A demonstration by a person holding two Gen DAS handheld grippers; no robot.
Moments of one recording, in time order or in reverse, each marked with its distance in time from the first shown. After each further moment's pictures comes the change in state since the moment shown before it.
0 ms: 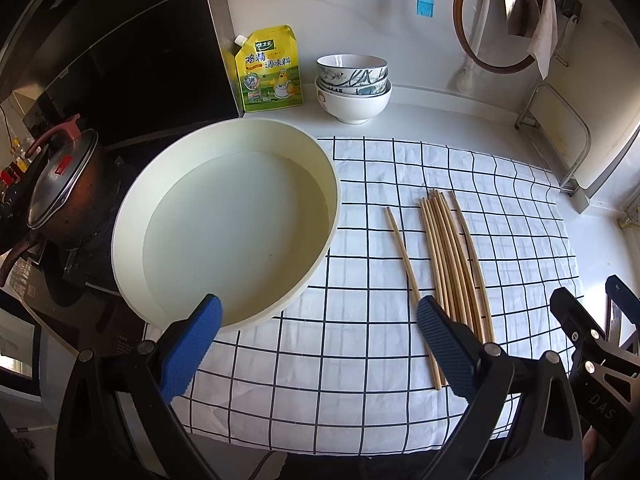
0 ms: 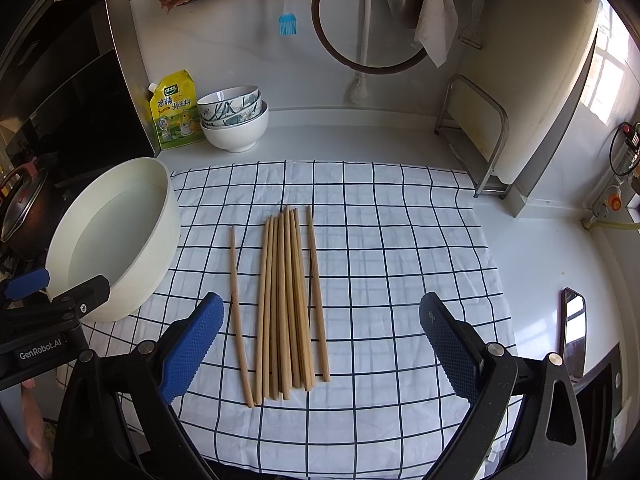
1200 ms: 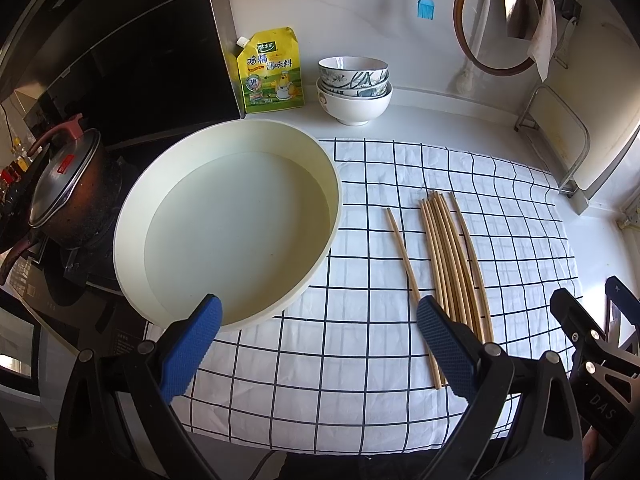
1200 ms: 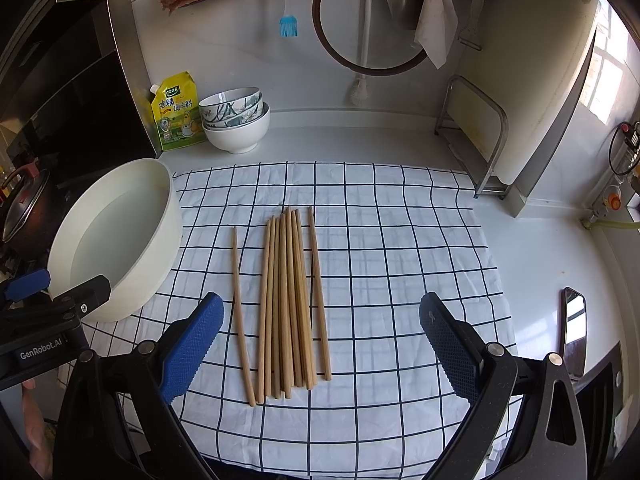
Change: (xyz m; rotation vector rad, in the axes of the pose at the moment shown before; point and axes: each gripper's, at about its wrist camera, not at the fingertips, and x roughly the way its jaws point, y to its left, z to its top) left arm -0.002 0.002 -0.001 0.000 -0.007 -0.001; right arm -0.002 0.001 -0.001 -0.002 -0.007 0.002
